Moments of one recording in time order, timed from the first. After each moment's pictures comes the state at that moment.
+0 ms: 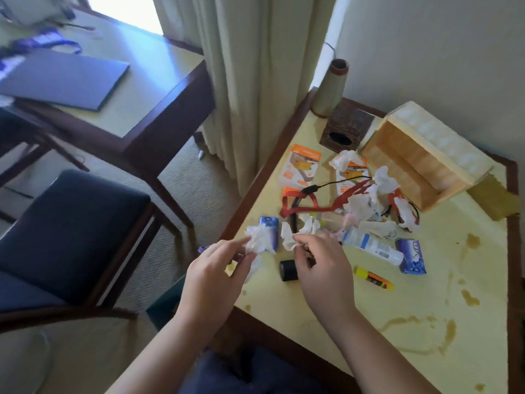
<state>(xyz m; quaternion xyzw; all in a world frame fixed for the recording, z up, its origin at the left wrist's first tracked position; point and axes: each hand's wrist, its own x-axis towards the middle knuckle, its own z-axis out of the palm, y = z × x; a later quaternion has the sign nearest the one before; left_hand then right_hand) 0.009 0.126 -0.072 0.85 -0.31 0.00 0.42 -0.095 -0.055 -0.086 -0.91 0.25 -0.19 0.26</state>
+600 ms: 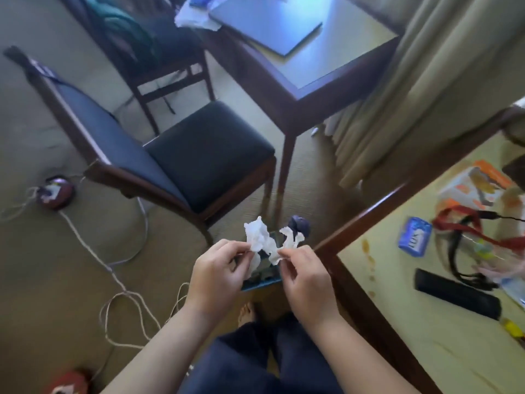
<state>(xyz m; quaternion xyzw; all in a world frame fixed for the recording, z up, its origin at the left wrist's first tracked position) -0.013 0.397 -0.124 0.91 -0.04 0.04 0.42 -0.040 0.206 -0.147 -0.92 -0.01 -0.08 0.38</state>
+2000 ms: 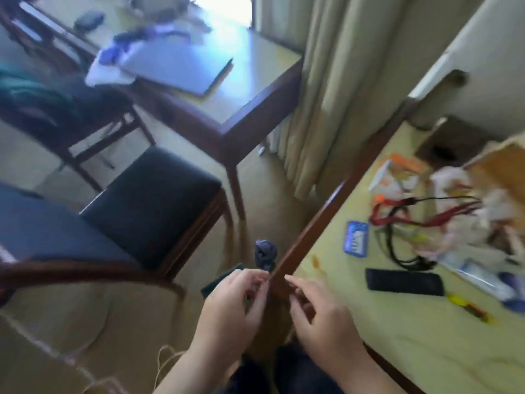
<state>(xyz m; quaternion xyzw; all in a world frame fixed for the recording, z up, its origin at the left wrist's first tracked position) 0.012 0.291 -0.085 0.90 -0.16 -0.13 0.40 -0.069 0.115 -0.096 -0.90 0.14 -0.03 0.41</state>
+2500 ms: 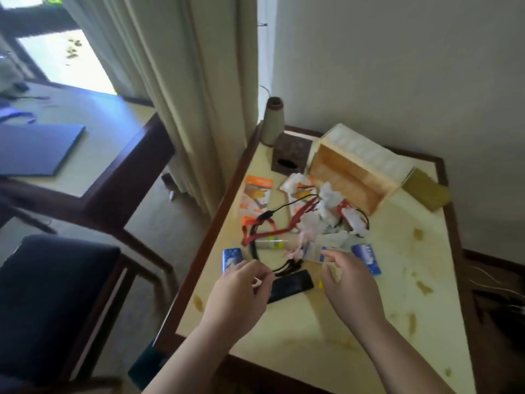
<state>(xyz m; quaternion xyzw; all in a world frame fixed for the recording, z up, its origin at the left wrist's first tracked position) -0.019 0.026 -0.055 0.86 -0.38 -0.18 0.31 -0.174 -0.151 -0.067 -0.86 0.41 -0.12 0.28</state>
